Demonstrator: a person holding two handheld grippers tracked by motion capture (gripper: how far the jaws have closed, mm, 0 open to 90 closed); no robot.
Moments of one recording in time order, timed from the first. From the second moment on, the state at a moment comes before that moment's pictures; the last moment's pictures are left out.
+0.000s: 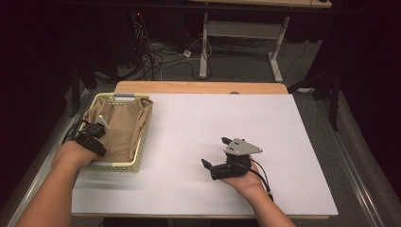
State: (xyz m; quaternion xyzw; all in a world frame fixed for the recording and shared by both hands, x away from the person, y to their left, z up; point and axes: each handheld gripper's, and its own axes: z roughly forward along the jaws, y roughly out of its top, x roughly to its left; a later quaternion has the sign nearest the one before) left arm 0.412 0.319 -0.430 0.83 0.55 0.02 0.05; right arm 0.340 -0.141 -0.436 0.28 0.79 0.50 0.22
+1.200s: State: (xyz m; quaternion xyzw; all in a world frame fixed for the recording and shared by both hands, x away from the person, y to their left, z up) left arm 0.387 0.282 -0.342 0.83 0.53 0.10 0.14; right arm 0.289 -0.228 -0.454 0.33 0.77 0.49 0.24
